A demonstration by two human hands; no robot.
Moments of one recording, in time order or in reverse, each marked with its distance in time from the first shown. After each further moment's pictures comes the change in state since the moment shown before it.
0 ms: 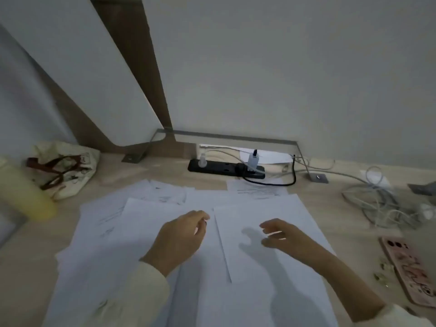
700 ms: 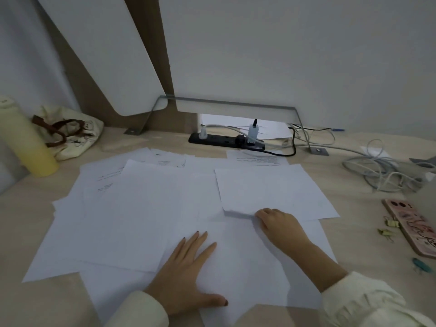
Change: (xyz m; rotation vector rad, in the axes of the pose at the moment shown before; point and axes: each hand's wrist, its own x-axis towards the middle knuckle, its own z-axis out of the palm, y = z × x) left_hand -0.136 -0.037 0.133 0.171 -0.323 0.112; right_hand 0.011 0.106 0.083 -1.013 0.343 -0.392
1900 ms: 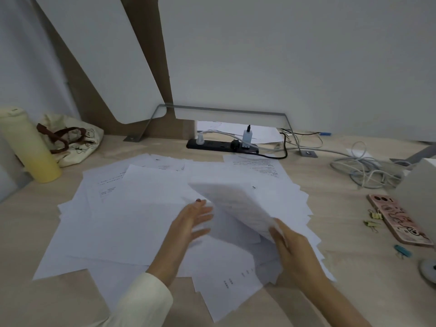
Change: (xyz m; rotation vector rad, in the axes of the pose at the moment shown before) left_hand -0.007 0.038 -0.069 -1.356 0.366 -0.289; right_hand -0.091 -0.054 -0.051 0.683 0.276 0.264
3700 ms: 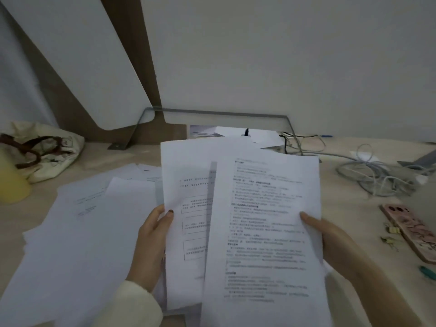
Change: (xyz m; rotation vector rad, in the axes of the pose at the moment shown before) left_hand 0.067 -0.008 -0.029 -0.086 0.206 0.109; right_hand 0.079 0.056 -0.037 0.971 -0.163 0.556
